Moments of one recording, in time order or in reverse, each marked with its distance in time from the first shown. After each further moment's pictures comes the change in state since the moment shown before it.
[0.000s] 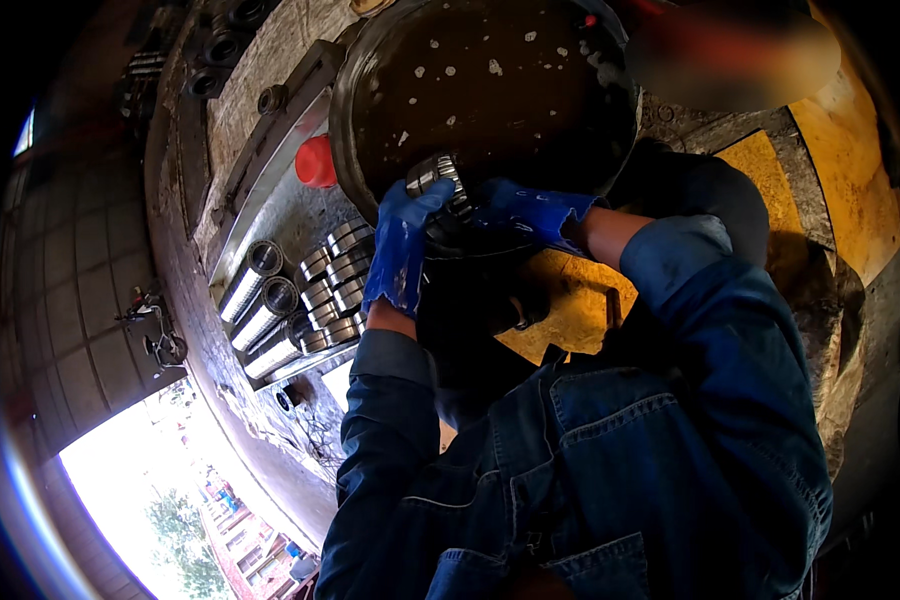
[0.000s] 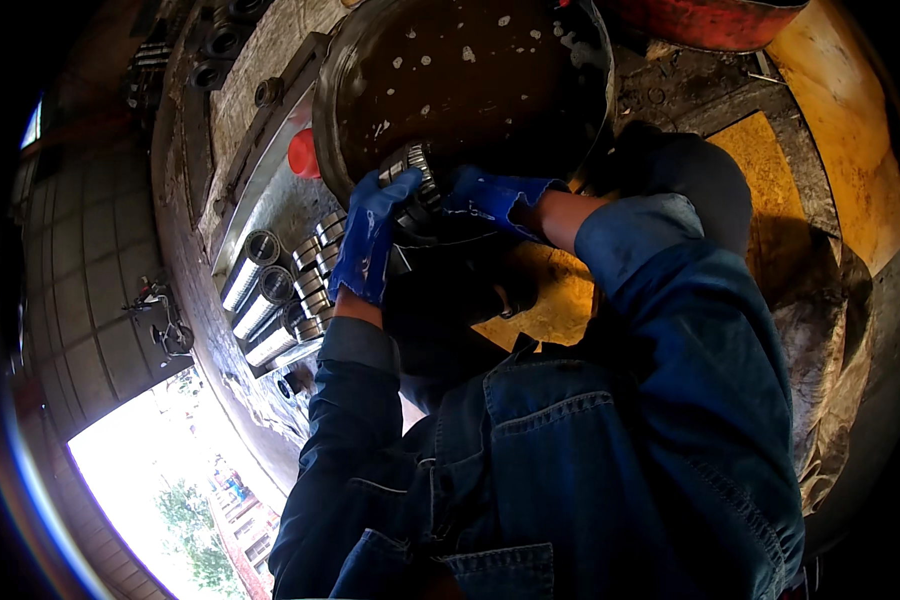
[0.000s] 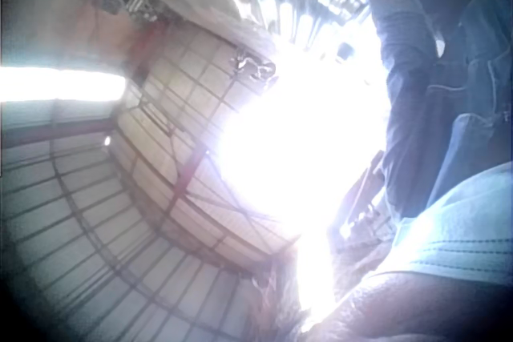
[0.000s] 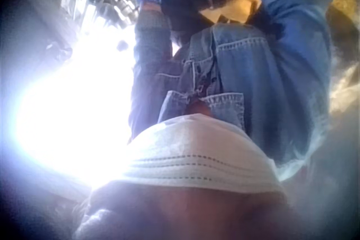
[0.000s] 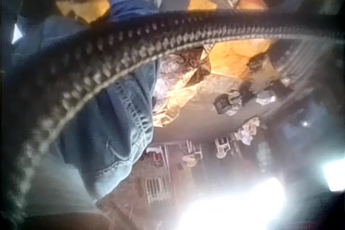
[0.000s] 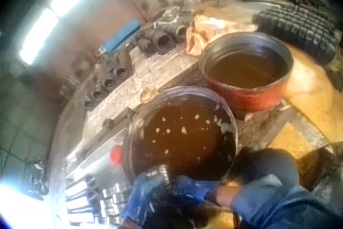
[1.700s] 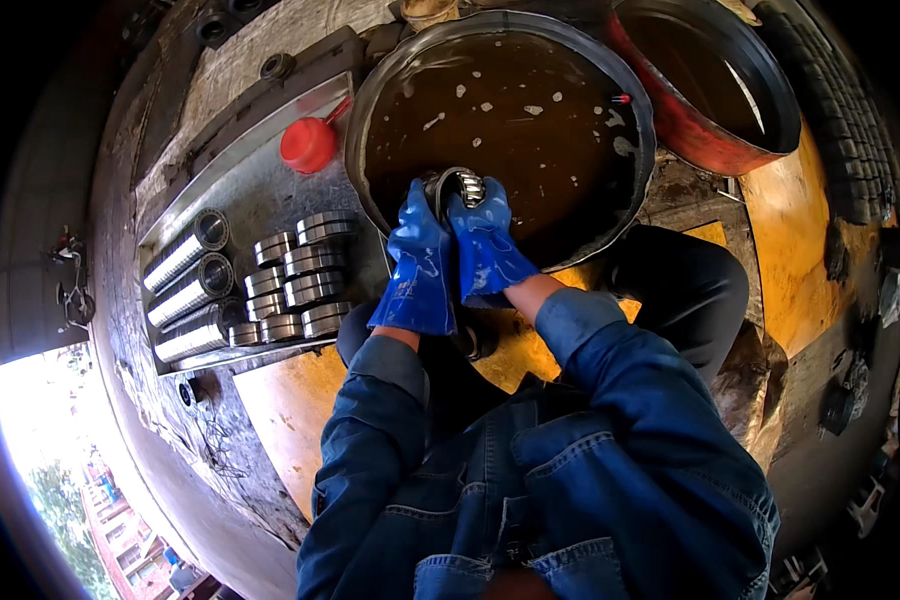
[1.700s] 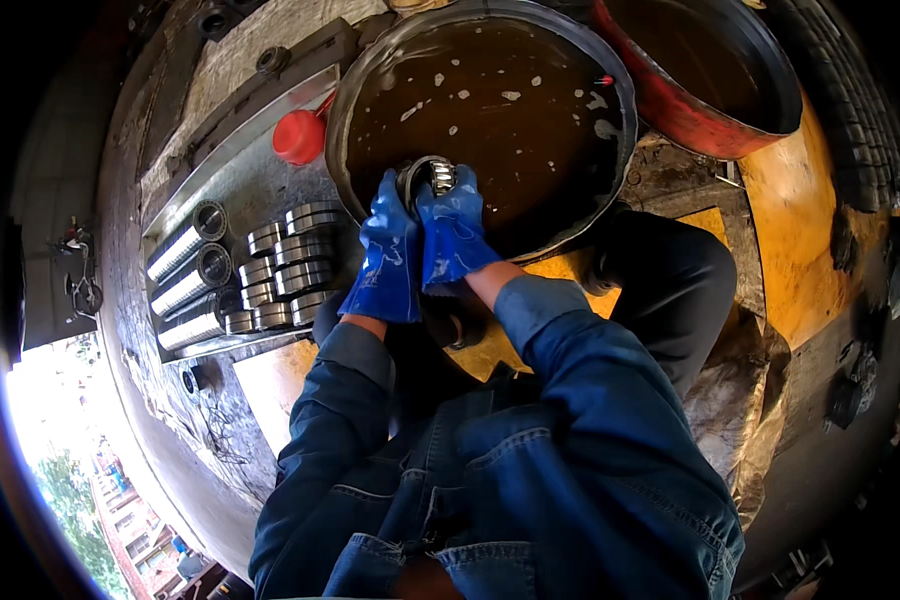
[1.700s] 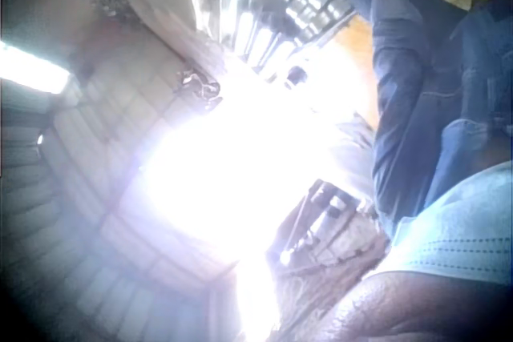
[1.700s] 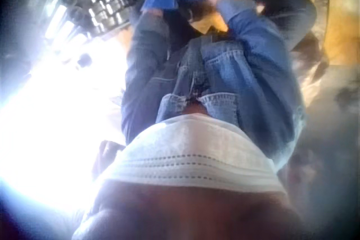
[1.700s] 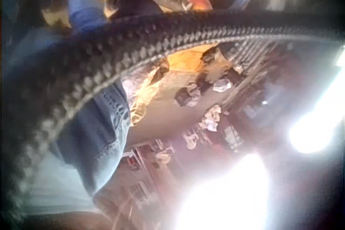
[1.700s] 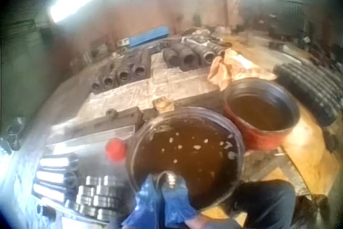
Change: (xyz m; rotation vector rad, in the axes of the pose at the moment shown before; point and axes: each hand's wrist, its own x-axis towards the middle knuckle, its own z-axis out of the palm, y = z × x) left_hand 0.027 -0.064 0.009 0.675 0.389 0.161; right_hand 0.008 -0.068 0.062 0.184 1.028 -0.091
